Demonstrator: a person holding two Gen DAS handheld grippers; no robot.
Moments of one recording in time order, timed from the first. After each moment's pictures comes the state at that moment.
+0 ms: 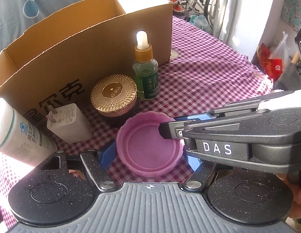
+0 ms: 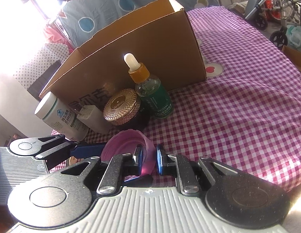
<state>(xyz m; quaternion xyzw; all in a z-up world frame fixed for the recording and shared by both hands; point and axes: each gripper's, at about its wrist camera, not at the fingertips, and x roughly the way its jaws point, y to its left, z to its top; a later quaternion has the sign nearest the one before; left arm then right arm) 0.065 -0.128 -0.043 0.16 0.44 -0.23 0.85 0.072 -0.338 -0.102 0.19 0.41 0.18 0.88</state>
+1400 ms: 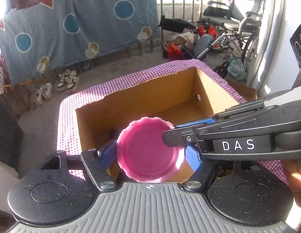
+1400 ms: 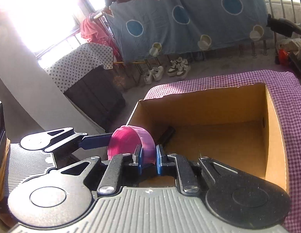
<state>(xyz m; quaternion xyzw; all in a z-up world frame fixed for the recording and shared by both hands) 0.180 -0.046 0.080 0.10 0.41 -0.16 0.89 0.230 -0.253 0.045 0.13 0.40 0.30 0.85</state>
